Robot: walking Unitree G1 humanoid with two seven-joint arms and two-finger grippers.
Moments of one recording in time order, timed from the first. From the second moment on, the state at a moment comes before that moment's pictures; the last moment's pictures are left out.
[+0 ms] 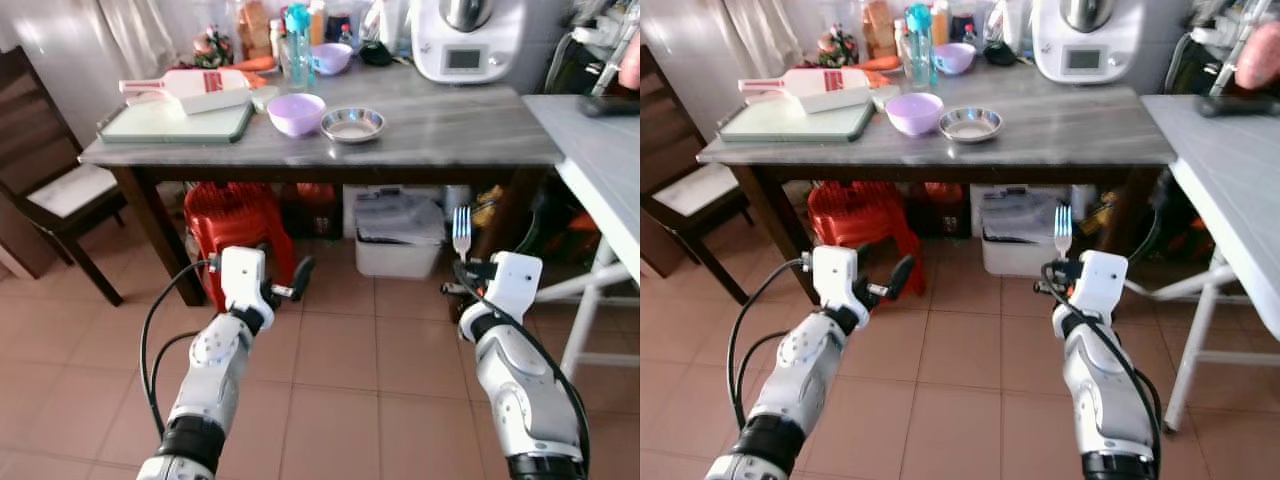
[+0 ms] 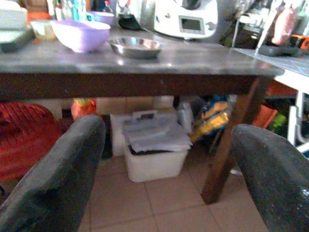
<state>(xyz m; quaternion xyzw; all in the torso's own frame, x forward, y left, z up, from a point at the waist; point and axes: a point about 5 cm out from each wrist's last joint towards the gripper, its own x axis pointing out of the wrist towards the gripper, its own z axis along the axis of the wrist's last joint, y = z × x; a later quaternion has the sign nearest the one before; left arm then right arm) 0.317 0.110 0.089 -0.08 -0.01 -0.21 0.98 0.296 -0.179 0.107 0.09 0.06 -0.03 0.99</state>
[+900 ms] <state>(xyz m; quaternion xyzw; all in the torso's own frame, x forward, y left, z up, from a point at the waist) 0.297 0.124 0.096 -0.05 -0.04 -0.20 0.98 0.279 -0.198 0.123 0.05 -0.01 -0.07 1.00</state>
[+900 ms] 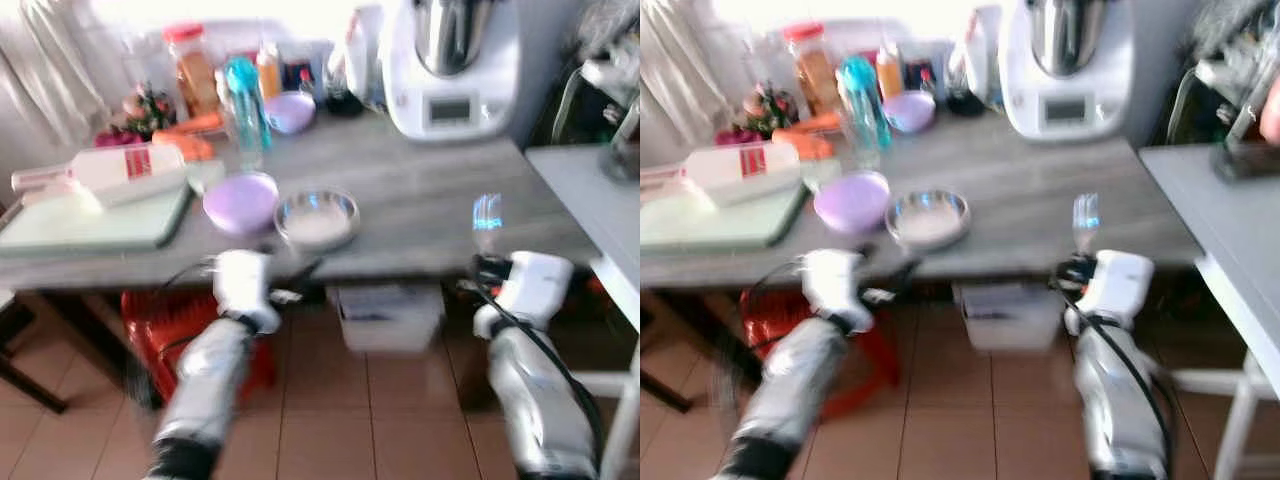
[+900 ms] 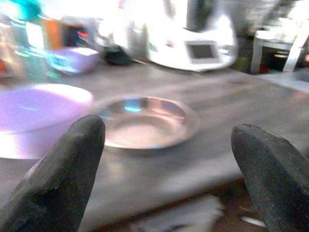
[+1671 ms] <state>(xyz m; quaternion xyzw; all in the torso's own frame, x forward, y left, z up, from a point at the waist) 0.256 0.180 0.100 0.03 -0.07 -0.11 0.99 0.261 -0.188 0.130 0.05 -0.03 -0.05 1.00</state>
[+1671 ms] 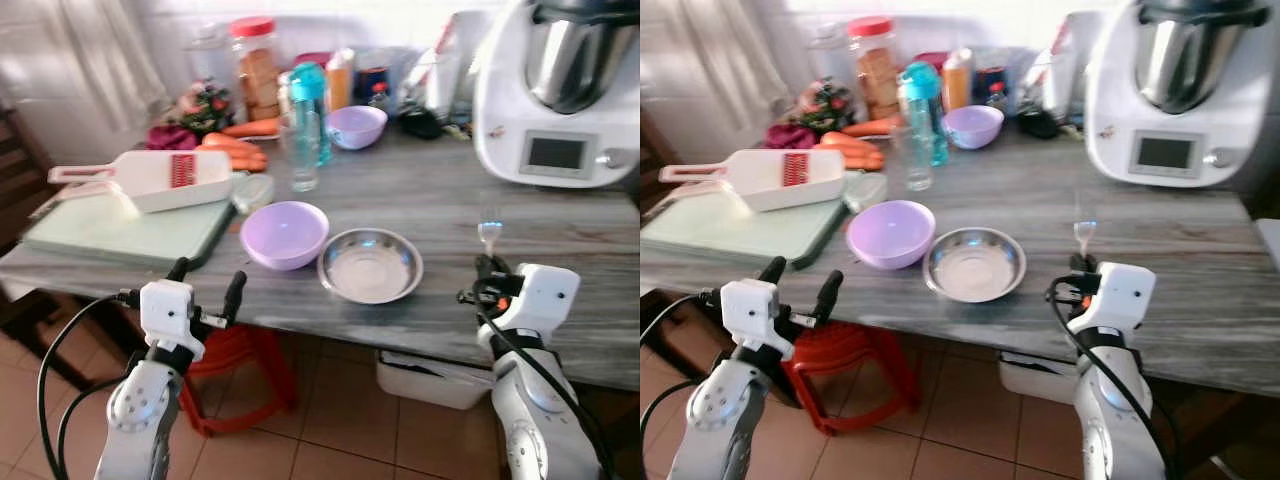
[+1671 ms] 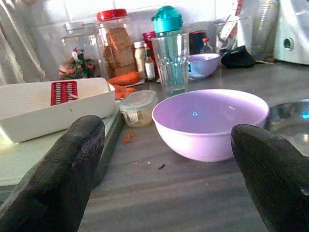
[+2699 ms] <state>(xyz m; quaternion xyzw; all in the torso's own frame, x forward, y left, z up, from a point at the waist) 0.232 0.166 0.092 0.02 -0.01 -0.35 0.94 0.294 -0.204 0.106 0.09 0.04 -0.04 0.99</state>
